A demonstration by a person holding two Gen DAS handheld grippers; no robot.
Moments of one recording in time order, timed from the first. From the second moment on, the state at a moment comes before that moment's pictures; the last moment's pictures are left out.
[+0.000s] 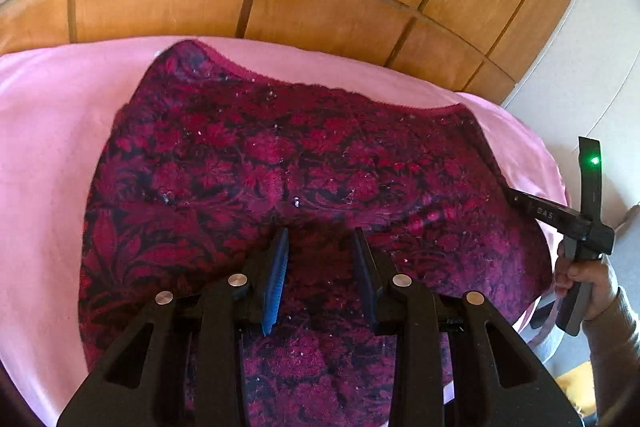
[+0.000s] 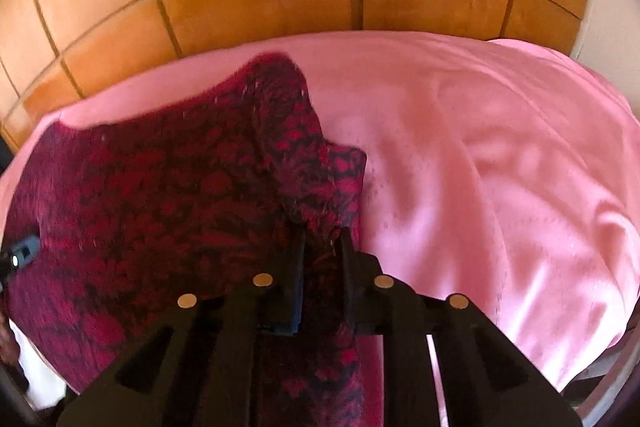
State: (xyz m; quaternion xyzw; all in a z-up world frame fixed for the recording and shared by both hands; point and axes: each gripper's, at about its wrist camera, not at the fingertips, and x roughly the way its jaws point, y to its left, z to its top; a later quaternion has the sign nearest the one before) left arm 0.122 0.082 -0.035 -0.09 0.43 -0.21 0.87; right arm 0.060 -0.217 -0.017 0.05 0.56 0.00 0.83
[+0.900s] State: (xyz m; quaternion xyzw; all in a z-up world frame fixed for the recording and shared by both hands) left arm 0.111 0.183 -0.033 -0.23 0.42 -0.17 0.86; right arm 0.048 -0.105 0.000 0.02 0.53 0.11 0.84
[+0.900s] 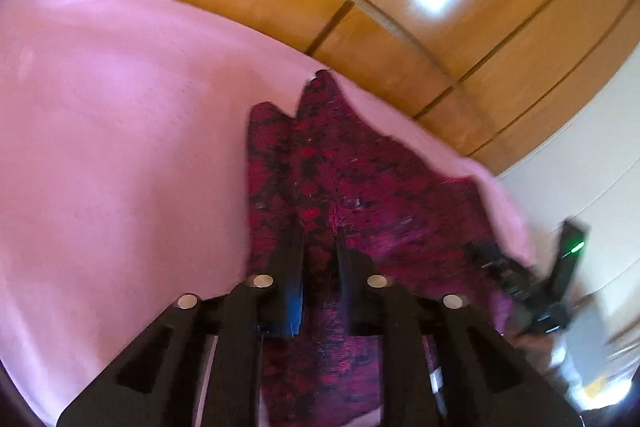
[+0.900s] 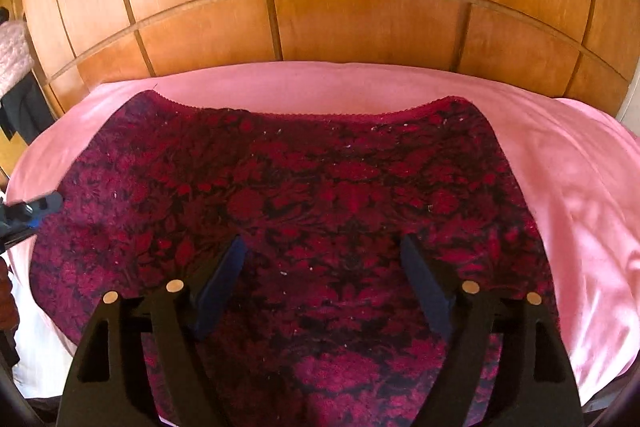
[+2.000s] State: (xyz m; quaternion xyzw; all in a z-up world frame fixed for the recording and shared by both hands) left arm 0.172 0.148 -0.021 -0.08 0.40 0.00 0.91; right arm 0.043 -0.103 -0.017 0.02 0.52 0.12 0.85
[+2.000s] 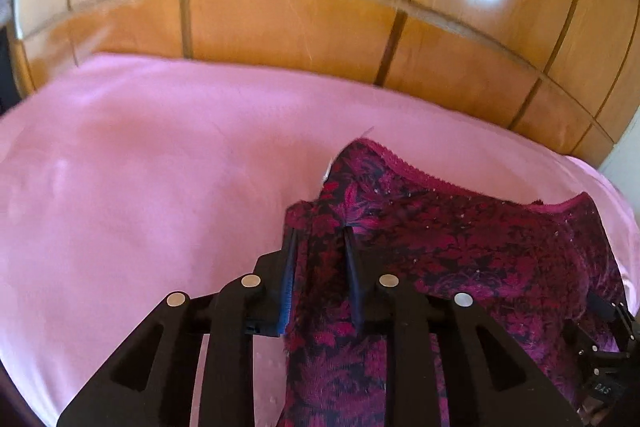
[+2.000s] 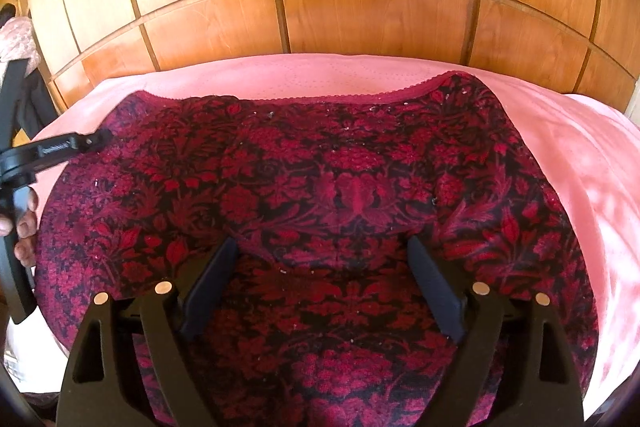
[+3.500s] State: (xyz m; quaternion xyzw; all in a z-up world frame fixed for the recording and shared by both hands) left arm 0.128 0.082 -0.031 -0.01 0.40 -0.04 0.92; right arm 0.052 -0.263 -0.028 0.23 0.54 0.05 0.81
